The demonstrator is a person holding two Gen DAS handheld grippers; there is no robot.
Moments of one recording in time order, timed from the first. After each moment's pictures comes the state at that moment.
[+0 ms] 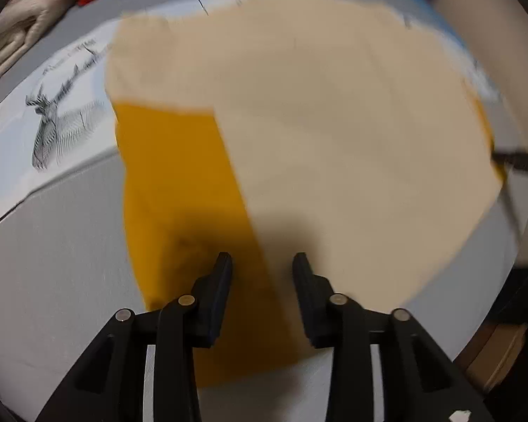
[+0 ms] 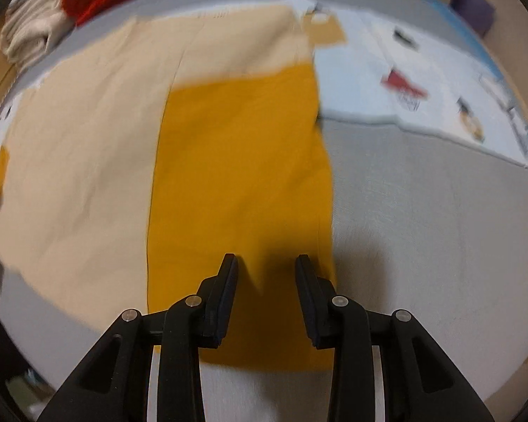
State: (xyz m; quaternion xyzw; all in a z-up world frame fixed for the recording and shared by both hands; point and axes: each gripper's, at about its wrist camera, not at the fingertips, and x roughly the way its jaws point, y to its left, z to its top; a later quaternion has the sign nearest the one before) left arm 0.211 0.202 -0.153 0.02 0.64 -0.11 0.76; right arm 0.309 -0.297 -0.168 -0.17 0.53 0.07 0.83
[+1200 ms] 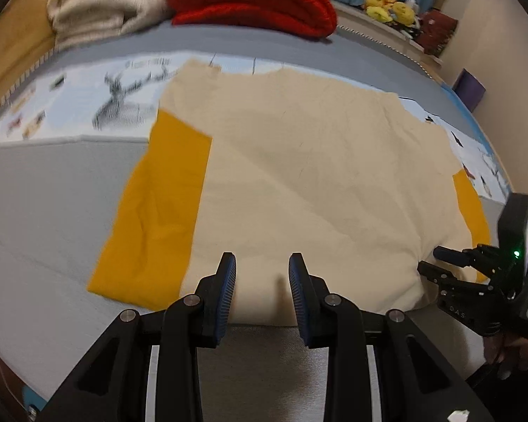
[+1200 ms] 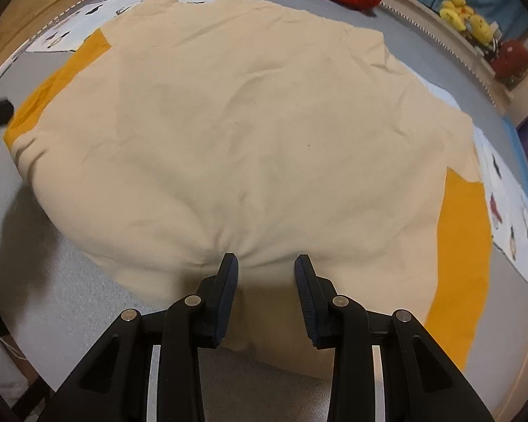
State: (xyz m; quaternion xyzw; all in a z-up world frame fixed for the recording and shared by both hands) left arm 0.157 0.162 -0.094 -0.14 0.51 0.04 0.85; right arm 0.224 -0.085 -0.210 -0.32 0.43 0.17 0.83
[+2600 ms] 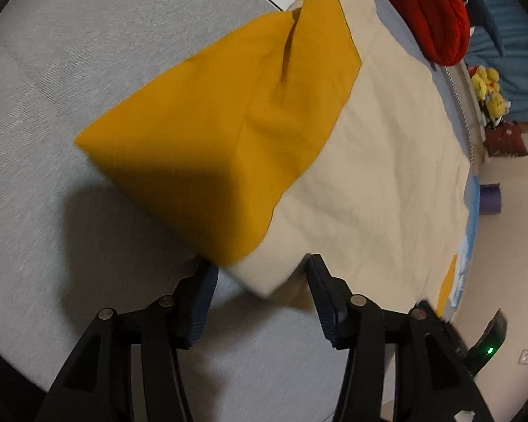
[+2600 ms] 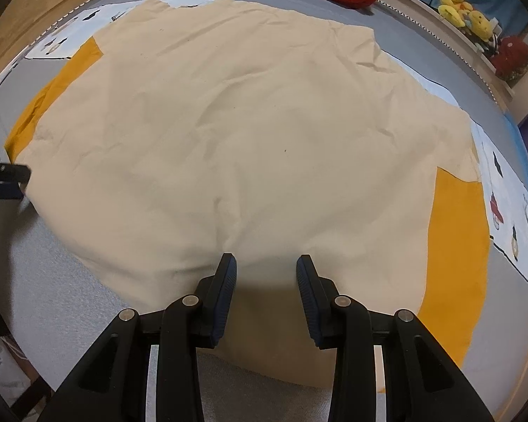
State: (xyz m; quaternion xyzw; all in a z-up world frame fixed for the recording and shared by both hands) left arm 0.131 0.241 -0.176 -0.44 0.56 0.10 0.70; right arm 0.234 -0.099 -0.203 -0.31 0.43 0.17 0.83
